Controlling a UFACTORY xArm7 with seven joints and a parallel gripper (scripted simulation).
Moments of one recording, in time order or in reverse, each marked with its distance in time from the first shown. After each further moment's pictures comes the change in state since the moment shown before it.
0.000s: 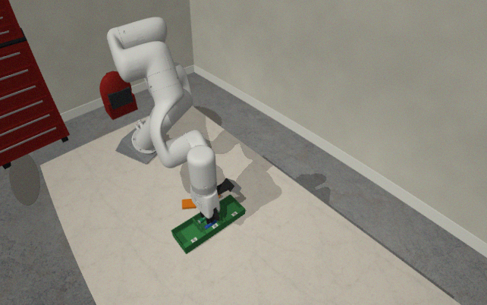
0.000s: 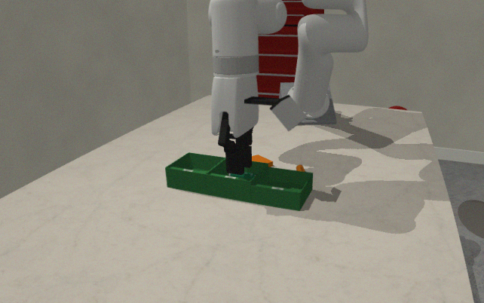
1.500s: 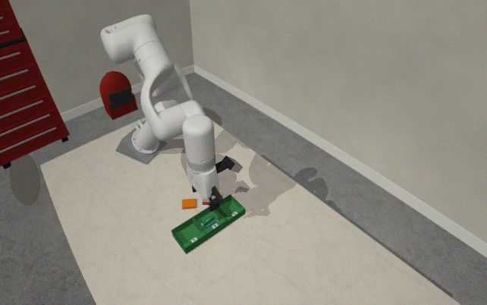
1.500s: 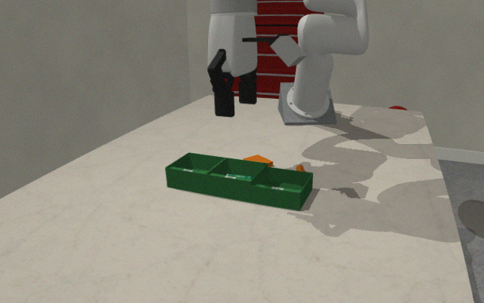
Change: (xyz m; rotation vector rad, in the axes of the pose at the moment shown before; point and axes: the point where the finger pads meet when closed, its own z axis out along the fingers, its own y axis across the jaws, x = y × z) arm 0.000 0.001 -0.099 -0.001 0.000 0.000
